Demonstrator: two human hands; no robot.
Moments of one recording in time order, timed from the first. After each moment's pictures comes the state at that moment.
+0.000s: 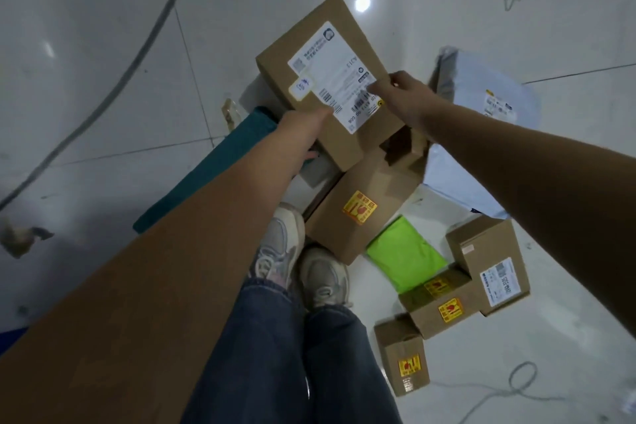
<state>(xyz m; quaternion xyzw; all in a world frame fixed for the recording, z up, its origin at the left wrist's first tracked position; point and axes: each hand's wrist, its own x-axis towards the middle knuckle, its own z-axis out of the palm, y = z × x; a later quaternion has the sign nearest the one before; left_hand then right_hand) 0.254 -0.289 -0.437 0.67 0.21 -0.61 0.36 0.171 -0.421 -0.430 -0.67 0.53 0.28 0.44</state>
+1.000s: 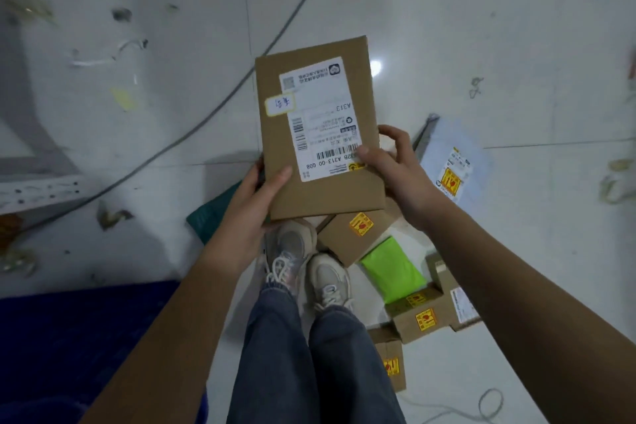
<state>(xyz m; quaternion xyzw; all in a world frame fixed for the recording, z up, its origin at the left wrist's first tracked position) 0.270 -0.149 -0.256 0.59 0.18 -0.53 0.58 0.176 -0.337 -0.251 -0.53 0.48 0.12 0.69</state>
